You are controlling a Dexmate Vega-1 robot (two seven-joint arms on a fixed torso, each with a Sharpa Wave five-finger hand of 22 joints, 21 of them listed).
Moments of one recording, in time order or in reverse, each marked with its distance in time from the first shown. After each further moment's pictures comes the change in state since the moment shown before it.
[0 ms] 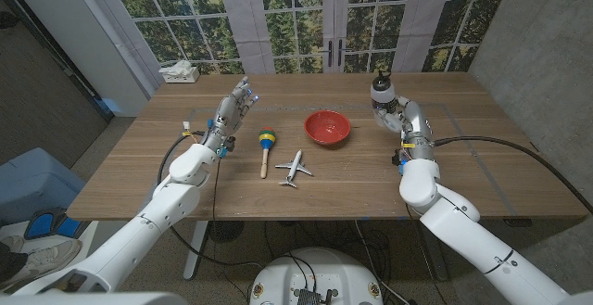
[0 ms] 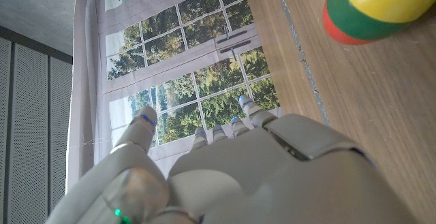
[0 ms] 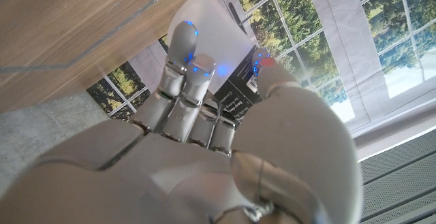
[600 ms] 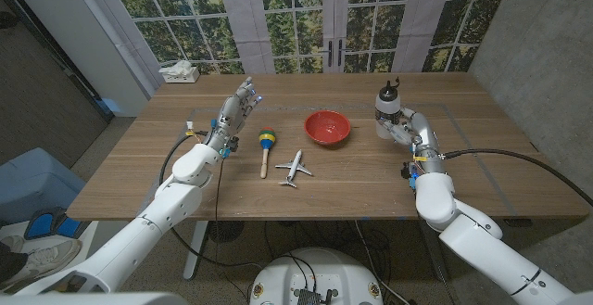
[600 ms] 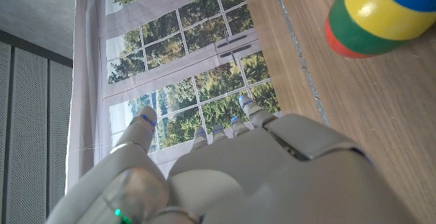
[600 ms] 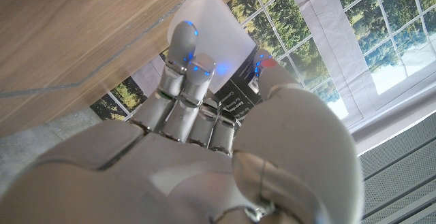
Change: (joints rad) left arm 0.009 0.003 0.009 -0.033 0.014 0.018 0.021; left_hand 0.000 0.000 -0.003 -0.003 0.000 0.004 0.004 0.000 0.000 0.000 0.000 0.000 0.000 0.000 0.000 0.000 0.000 0.000 0.000 0.000 0.000; right arm -0.113 -0.052 0.068 -0.002 0.065 0.137 0.029; right_hand -0.022 0.004 -0.005 0.002 0.000 0.014 0.014 0.004 0.006 0.013 0.012 0.000 0.000 0.000 0.000 -0.005 0.000 0.000 0.000 0.000 0.000
